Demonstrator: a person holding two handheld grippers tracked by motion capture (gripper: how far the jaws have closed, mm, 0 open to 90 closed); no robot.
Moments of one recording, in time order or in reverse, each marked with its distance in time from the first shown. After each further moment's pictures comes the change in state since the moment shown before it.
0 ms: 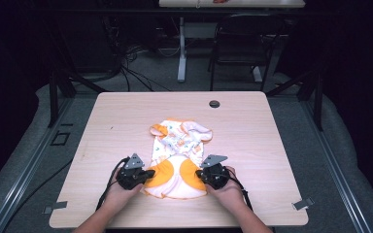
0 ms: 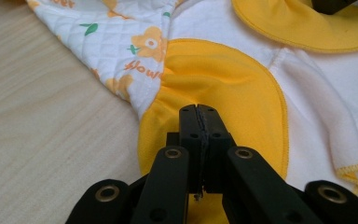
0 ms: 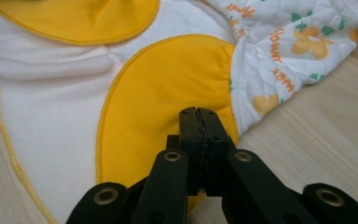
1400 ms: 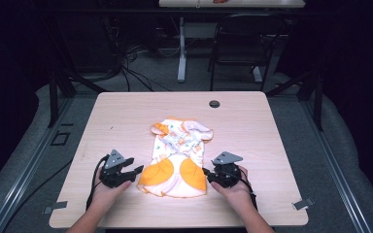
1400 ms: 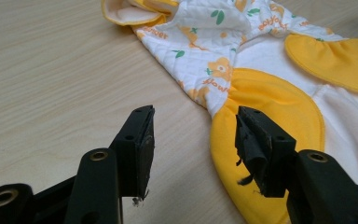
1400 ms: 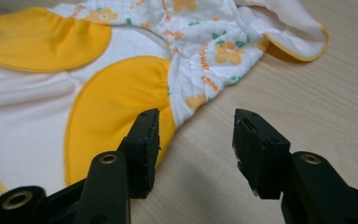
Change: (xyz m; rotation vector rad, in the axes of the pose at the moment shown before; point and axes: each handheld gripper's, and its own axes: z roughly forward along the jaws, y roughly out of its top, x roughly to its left) left arm 0.021 -0.008 -0.039 -0.145 0.177 -0.078; right arm -0.012 -0.006 -0.031 -0.097 -0.149 0.097
